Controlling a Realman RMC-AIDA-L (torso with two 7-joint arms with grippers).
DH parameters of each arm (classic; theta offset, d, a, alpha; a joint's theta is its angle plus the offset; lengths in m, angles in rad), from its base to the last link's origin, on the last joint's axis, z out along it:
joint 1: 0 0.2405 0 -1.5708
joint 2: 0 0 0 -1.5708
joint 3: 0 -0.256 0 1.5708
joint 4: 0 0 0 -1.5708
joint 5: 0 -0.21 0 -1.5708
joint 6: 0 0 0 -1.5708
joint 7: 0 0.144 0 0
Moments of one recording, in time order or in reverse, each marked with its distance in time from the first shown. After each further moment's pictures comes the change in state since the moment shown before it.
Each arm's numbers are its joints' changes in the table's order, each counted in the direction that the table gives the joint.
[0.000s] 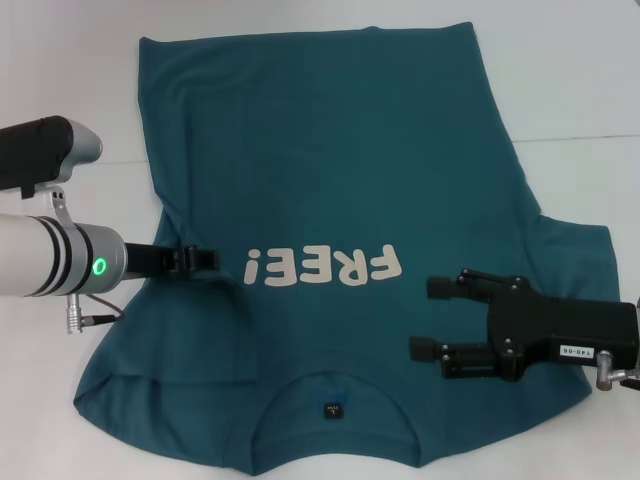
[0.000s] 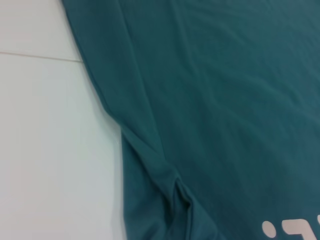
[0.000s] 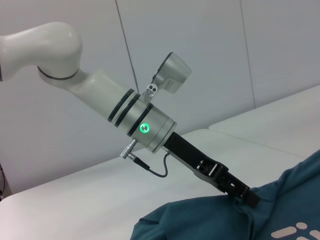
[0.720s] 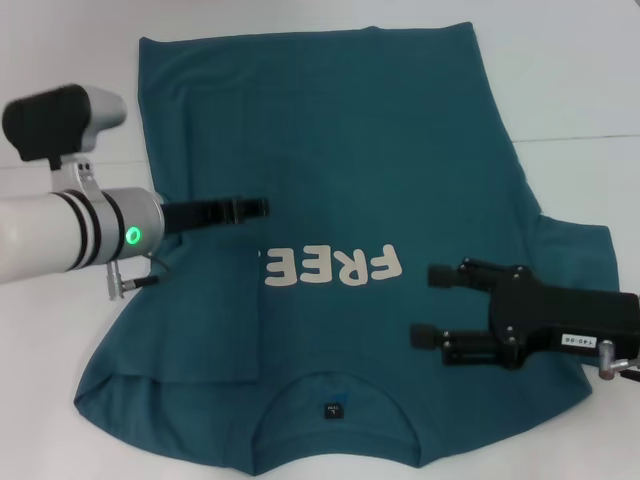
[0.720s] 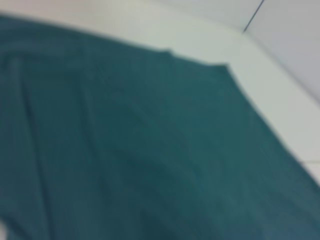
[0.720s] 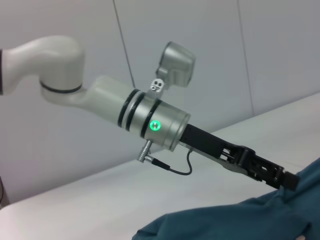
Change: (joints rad) left arm -0.017 -0.003 -0.002 -0.056 0.406 0.093 0.370; right arm 0.003 -0.003 0.000 -0.004 -0.028 0.004 0.013
